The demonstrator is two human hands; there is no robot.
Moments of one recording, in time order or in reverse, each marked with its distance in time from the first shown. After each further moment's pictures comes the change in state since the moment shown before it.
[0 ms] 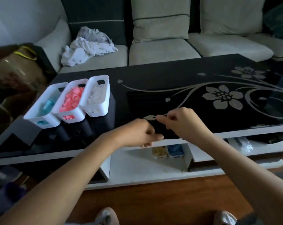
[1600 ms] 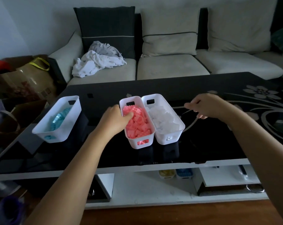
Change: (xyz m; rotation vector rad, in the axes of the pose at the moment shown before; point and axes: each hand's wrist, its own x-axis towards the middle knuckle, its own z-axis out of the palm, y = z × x) left_hand 0.009 -0.043 -0.080 -0.059 0.650 -0.342; right_hand 0.107 0.012 -0.059 -0.163 -0.121 0.205
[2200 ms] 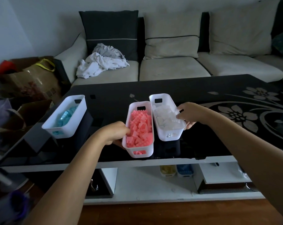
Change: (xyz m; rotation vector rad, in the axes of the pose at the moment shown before) left_hand -0.010 -0.031 0.007 -0.295 -0.509 -0.231; right_hand 0.003 -0.024 0.032 0.129 -0.251 0.035
